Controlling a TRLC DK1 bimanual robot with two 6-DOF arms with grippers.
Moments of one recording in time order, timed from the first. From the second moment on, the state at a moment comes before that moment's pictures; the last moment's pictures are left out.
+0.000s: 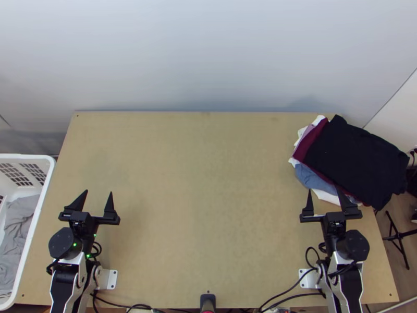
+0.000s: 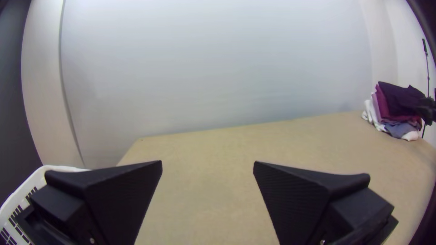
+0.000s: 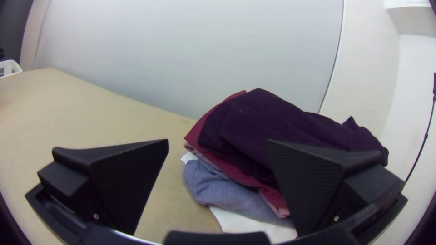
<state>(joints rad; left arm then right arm) -0.03 0.00 0.06 -0.17 -0.05 0.10 0.03 0.00 0.02 -0.02 0.04 -0.29</state>
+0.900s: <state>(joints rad) -0.05 0.00 0.06 -0.17 -0.05 0.10 0.10 0.00 0.02 -0.02 0.03 -0.29</state>
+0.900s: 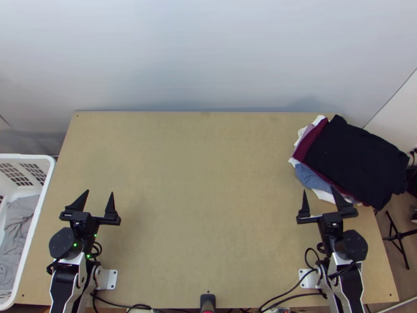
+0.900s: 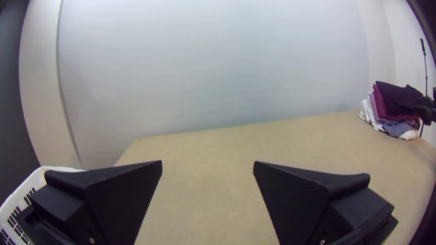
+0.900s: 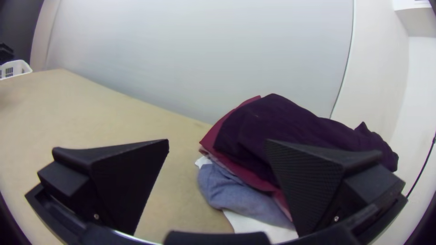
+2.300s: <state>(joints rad) 0.35 0.62 0.60 -0.46 -0.03 0.36 0.11 0.74 0.82 -0.66 0.03 -0.17</state>
